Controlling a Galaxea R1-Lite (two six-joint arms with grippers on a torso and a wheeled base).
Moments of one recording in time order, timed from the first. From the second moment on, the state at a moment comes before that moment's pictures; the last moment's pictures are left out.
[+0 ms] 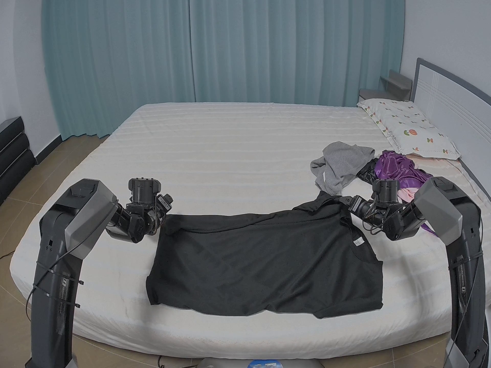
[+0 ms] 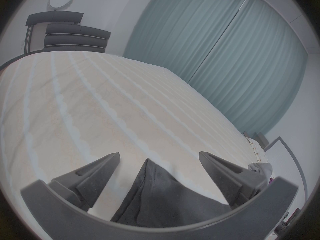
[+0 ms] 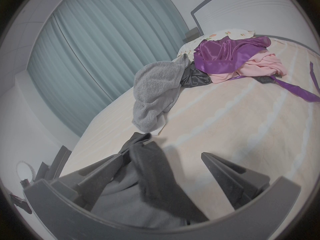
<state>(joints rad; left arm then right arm) -0.12 2.63 -1.57 -0.55 0.24 -0.76 0.05 2.63 -1.48 -0.68 0.05 0.58</state>
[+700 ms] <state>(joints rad) -0.15 2.26 -0.93 -0.60 0.14 -0.88 -0.05 2.28 -0.76 -0.94 0.22 0.70</state>
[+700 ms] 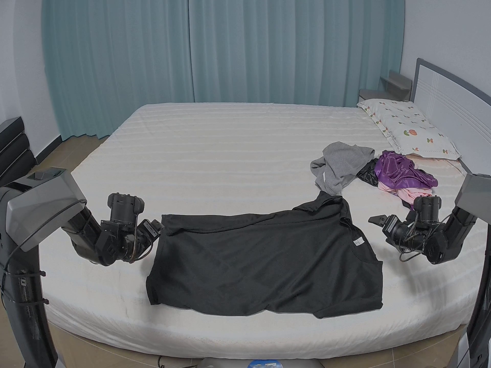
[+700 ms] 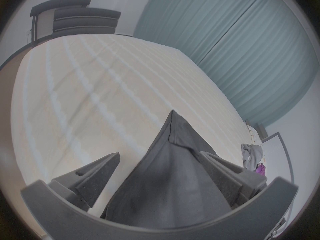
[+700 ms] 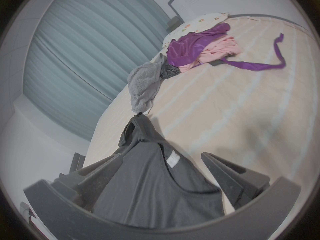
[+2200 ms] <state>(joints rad) -0.23 2.17 -0.50 -0.95 0.06 -0.97 -0.02 2.22 -0.38 -1.20 0.32 0.74</state>
